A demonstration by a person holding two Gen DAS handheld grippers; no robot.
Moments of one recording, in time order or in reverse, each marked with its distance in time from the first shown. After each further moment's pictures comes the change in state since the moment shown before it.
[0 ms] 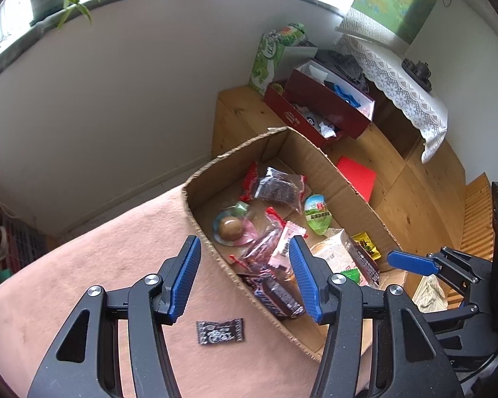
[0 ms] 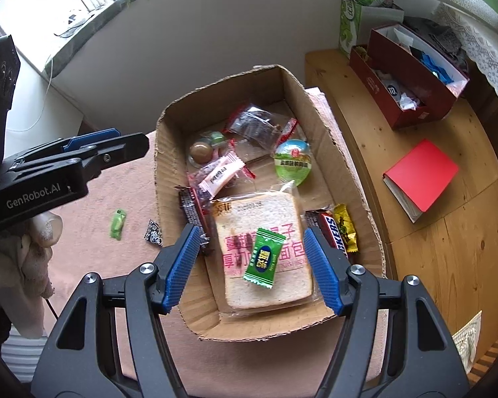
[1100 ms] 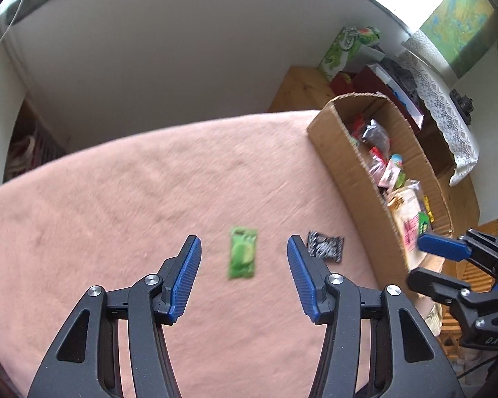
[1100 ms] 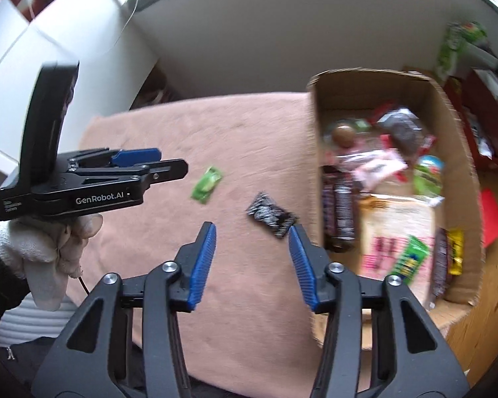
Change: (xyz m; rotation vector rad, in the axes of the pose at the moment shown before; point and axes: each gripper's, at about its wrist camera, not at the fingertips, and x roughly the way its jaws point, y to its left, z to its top) left arm -0.020 0.105 -0.096 -0.247 0.077 0.073; right arm 0.028 0.115 -0.018 -0.298 0.097 0.199
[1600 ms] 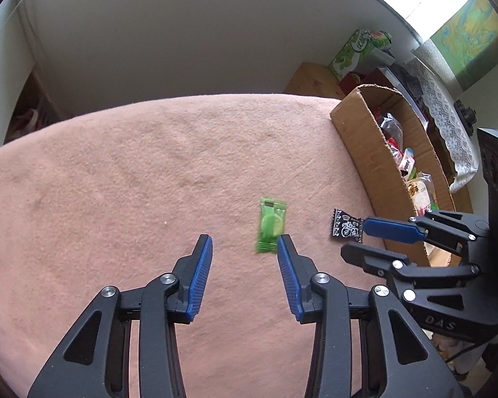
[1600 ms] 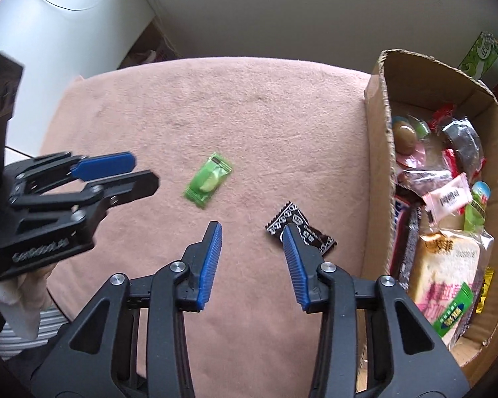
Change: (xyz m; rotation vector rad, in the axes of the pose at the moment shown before) left arm 0.006 0.033 -0.024 -0.073 0.010 -0.027; right arm 0.084 0.029 0.025 -0.068 0.148 -0.075
